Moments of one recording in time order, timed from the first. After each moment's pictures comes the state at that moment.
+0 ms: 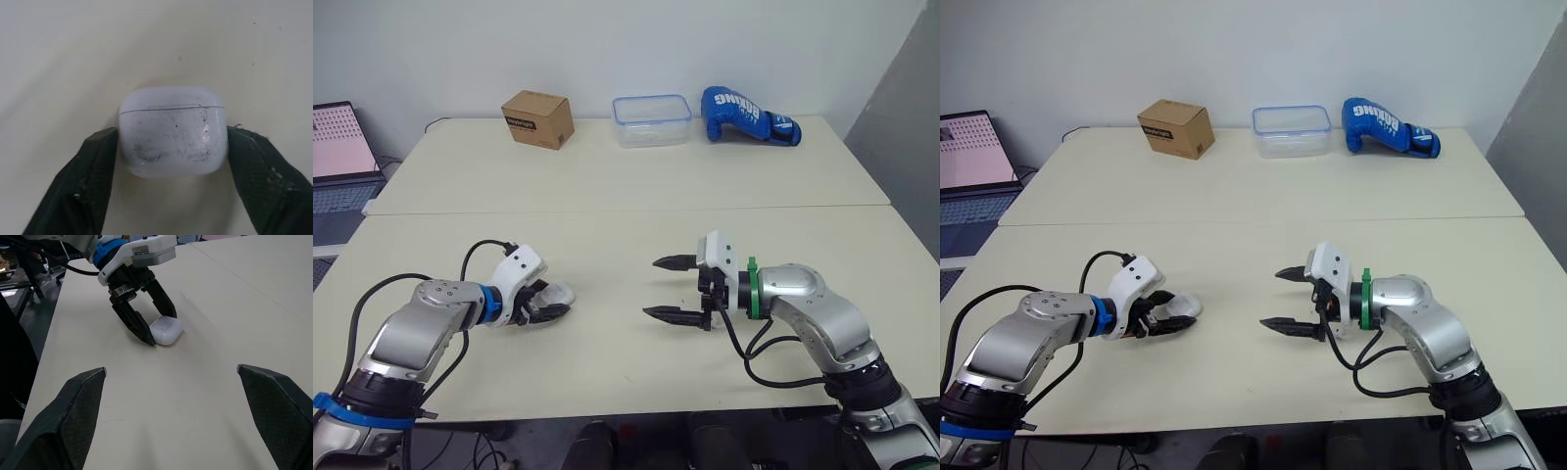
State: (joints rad) left arm -0.29 0.87 -0.07 -0.14 -0.31 0.80 -0.85; right arm -0.45 -0.49 0.23 -0.31 0.38 0.57 0.95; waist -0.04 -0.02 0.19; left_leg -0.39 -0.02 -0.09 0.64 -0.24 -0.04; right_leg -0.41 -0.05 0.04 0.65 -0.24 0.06
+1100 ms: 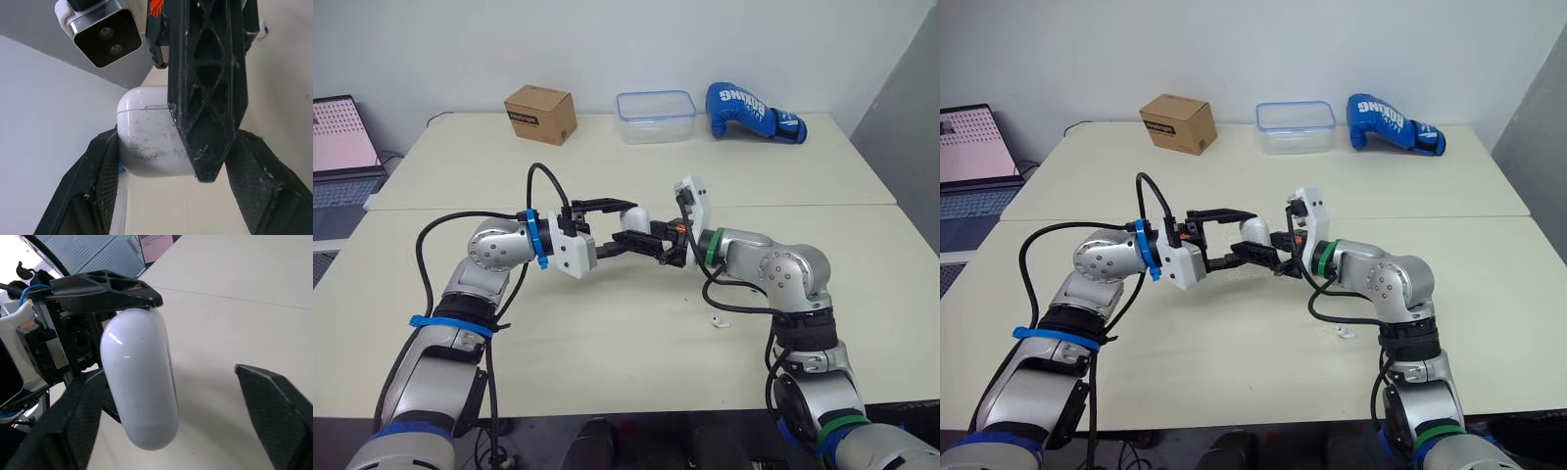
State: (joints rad) left arm -0.77 0.59 -0.19 0.60 0.02 -0.99 -0.93; right arm -0.74 -0.13 -0.01 -0.06 0.65 1.12 0.47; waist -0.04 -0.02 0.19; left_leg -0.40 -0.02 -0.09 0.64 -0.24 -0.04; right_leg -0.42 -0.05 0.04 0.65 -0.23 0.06
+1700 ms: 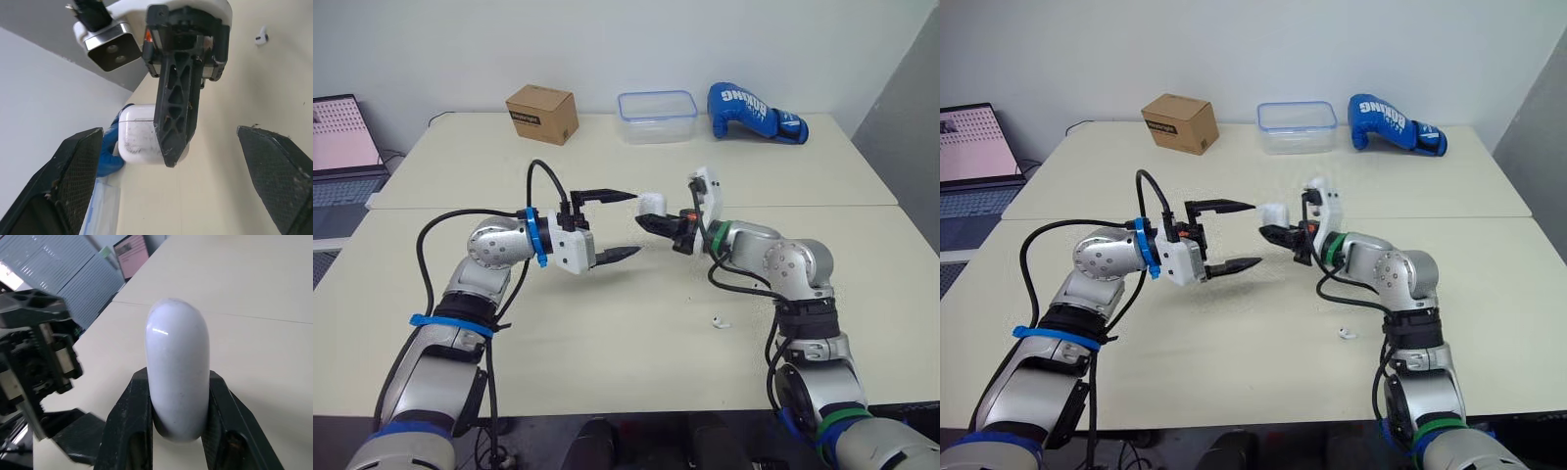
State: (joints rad) left arm -0.76 0.60 -0.20 0.54 -0.10 -0.85 -1.01; right arm -0.78 -0.15 -0.08 0.07 0.62 1.04 0.43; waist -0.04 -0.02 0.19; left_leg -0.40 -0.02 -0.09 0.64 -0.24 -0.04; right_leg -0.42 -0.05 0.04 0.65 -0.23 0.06
